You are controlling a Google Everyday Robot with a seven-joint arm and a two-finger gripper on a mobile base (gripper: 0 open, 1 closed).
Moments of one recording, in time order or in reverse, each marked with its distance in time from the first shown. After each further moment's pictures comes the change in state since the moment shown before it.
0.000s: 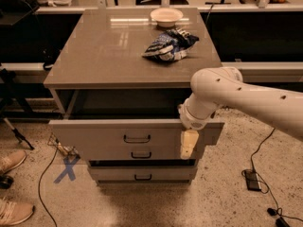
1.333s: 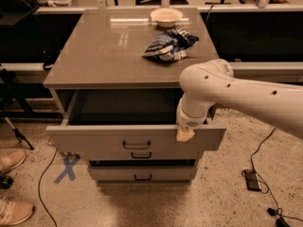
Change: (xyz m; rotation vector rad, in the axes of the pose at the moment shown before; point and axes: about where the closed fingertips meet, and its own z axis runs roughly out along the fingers) arm -0.009 0.016 -0.016 -0.035 0.117 0.031
